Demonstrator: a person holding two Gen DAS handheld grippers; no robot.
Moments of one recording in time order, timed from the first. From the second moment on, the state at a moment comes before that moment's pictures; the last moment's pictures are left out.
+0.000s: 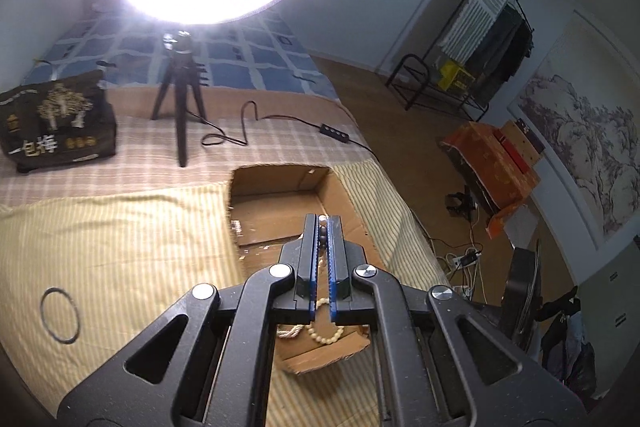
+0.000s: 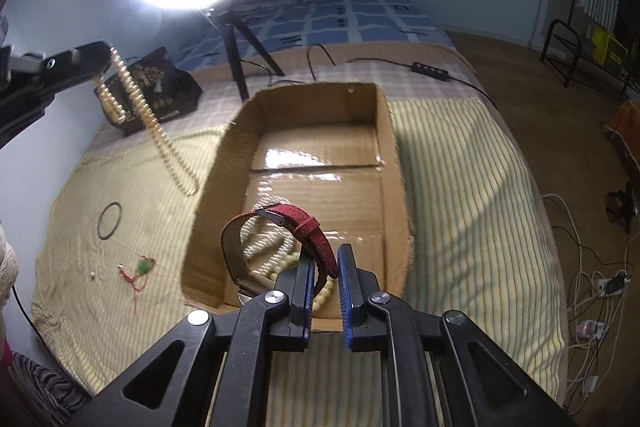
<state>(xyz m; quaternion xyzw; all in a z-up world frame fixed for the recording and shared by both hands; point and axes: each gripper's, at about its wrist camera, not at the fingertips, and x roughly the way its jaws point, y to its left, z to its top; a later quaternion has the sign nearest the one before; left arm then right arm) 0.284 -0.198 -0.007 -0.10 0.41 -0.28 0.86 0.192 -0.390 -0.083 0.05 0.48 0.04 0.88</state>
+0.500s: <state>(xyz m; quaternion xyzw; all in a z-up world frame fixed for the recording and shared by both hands) 0.305 -0.257 -0.051 -0.08 0.45 -0.28 0.85 0.196 -0.413 -0.100 0.07 0.49 0.02 0.87</state>
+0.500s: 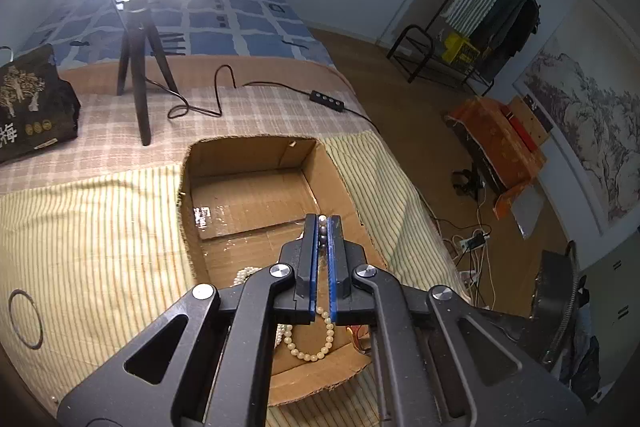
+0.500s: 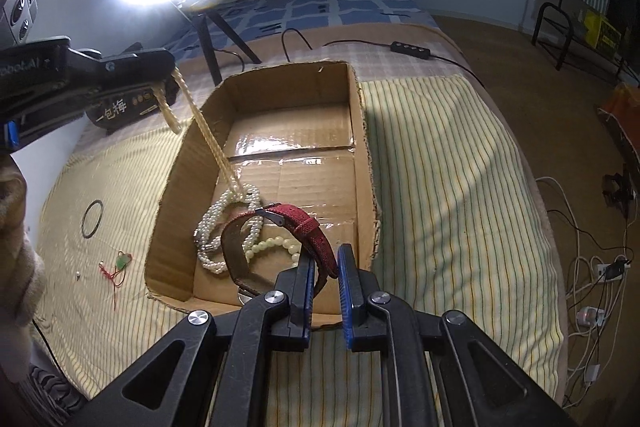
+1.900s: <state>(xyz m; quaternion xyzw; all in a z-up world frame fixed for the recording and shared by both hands) 0.253 -0.112 -0.011 -0.03 0.40 -0.17 0.90 0.193 -0.341 -0.066 0.04 0.42 0.07 0.90</state>
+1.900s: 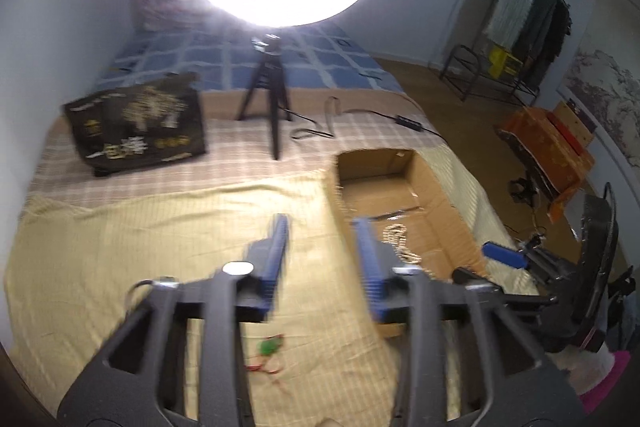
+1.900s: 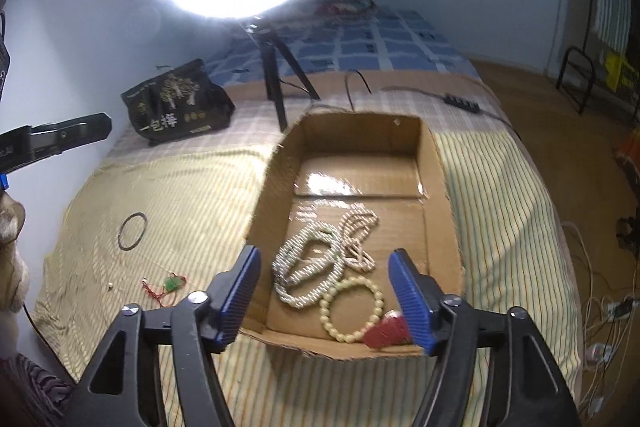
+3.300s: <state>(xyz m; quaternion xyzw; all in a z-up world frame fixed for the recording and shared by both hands) 0.200 0.066 -0.158 -0.12 0.57 -0.08 0.81 0.233 -0.167 -0.151 0.03 0.56 0.23 0.80</state>
